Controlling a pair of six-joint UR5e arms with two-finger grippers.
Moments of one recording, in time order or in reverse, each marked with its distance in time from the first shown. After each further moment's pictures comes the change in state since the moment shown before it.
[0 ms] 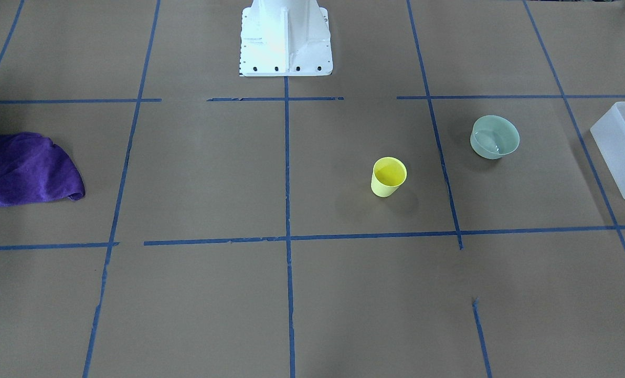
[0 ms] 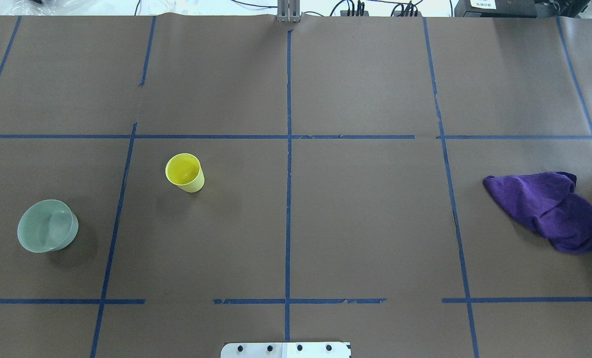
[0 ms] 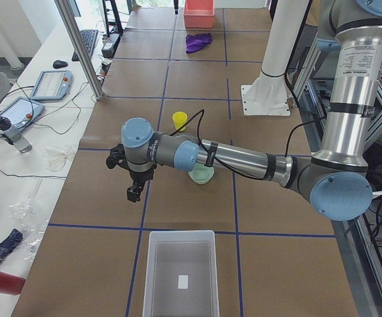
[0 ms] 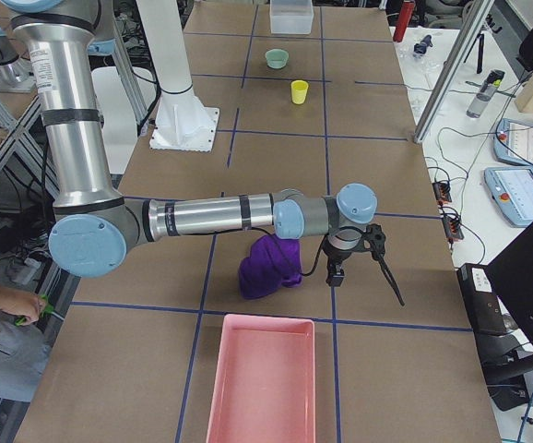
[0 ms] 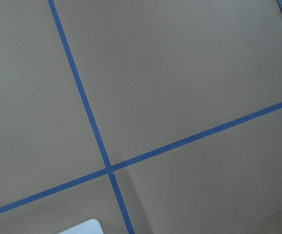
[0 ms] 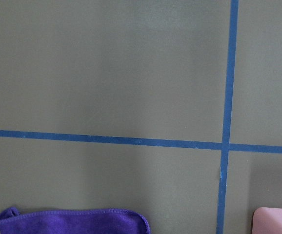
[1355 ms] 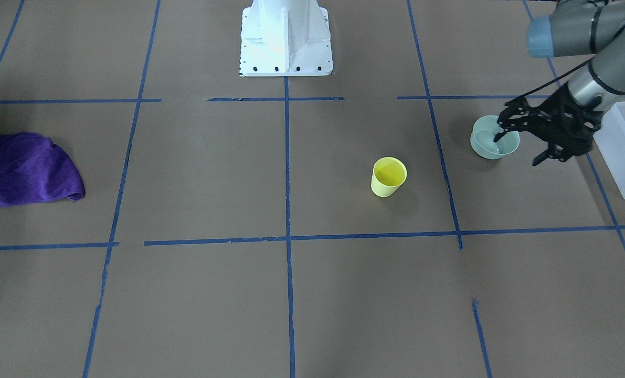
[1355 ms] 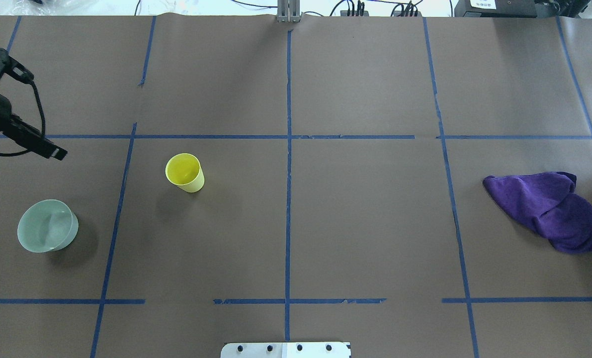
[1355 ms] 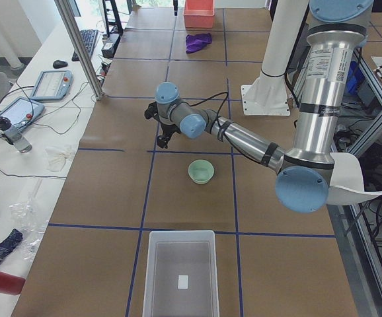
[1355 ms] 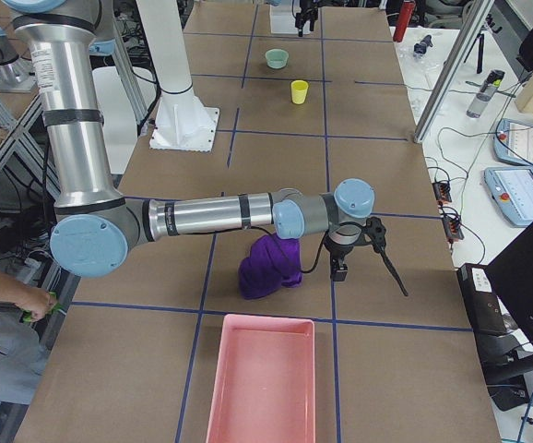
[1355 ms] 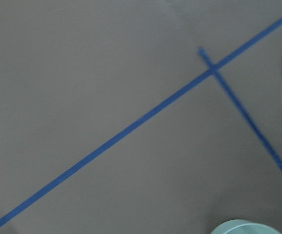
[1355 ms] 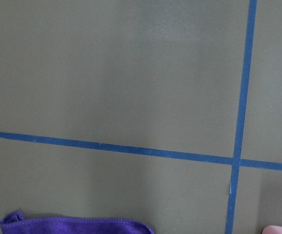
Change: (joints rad) left arm 0.492 -0.020 -0.243 -0.222 0.019 -0.477; right arm -0.019 -0.005 -0.007 0.063 -0.002 0.008
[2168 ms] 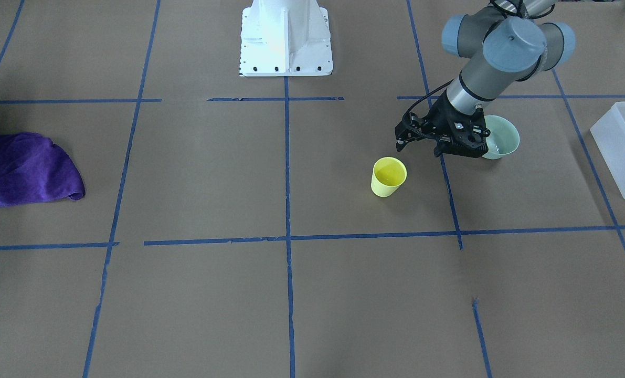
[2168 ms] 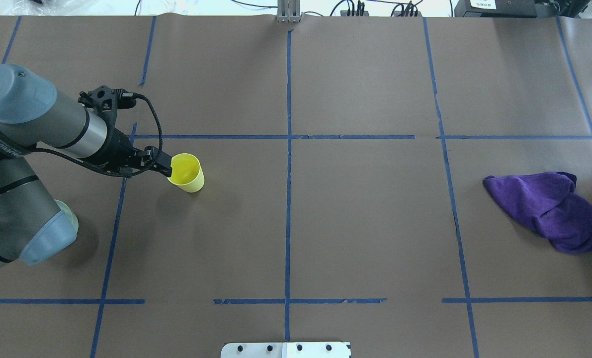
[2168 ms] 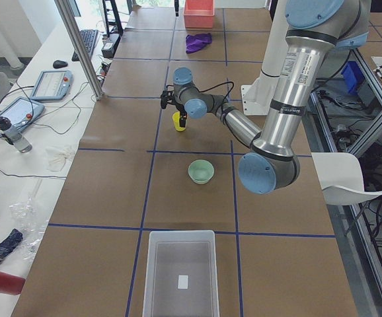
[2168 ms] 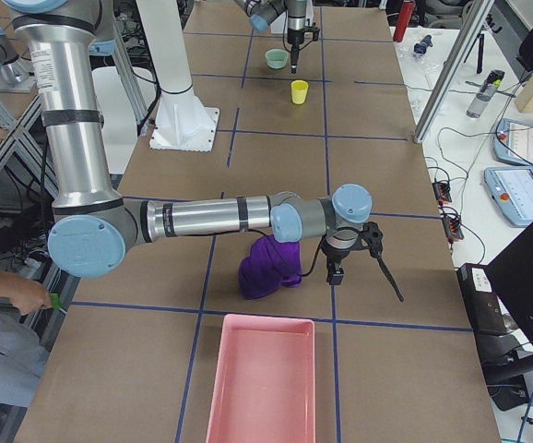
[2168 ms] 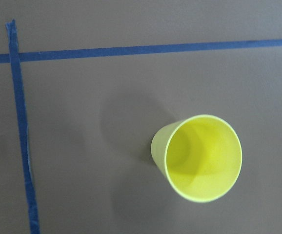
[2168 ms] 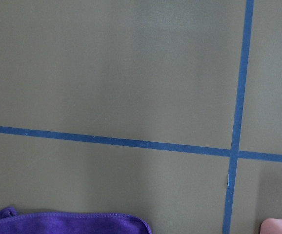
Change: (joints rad) left arm 0.247 -0.180 0.065 -0.032 0.186 -0.712; right arm -0.004 -0.012 -0.009 0.000 0.000 -0.001
